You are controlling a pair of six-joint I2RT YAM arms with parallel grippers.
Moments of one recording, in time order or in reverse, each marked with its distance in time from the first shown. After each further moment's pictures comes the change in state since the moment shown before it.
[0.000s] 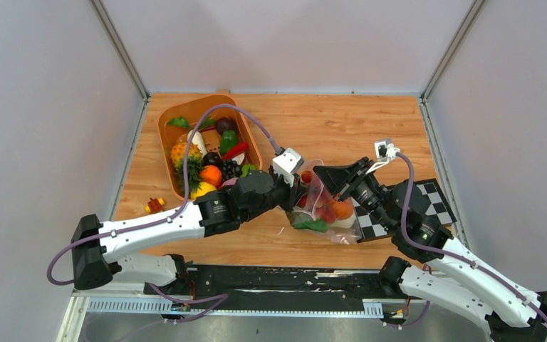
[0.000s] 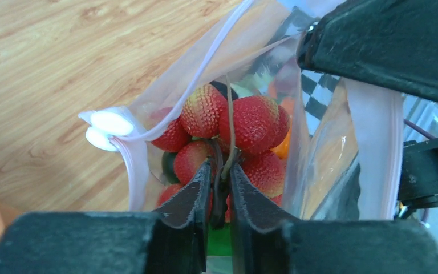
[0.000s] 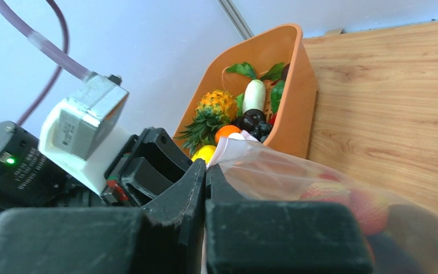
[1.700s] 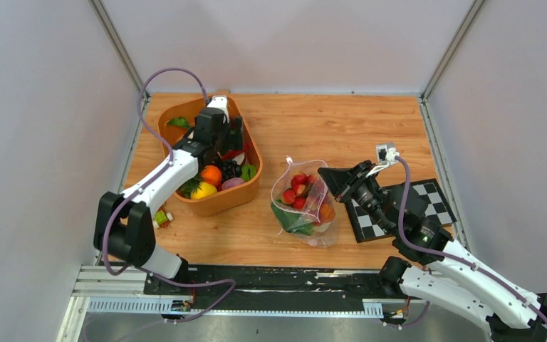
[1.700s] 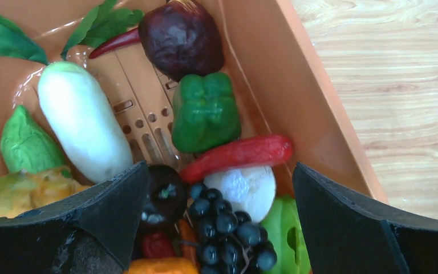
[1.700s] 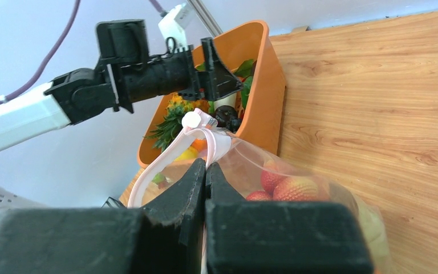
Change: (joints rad) left arm 0.793 0.230 0.129 -0.230 0.054 0.050; right arm 0.000 -0.024 -0.031 -0.056 0.096 -0.033
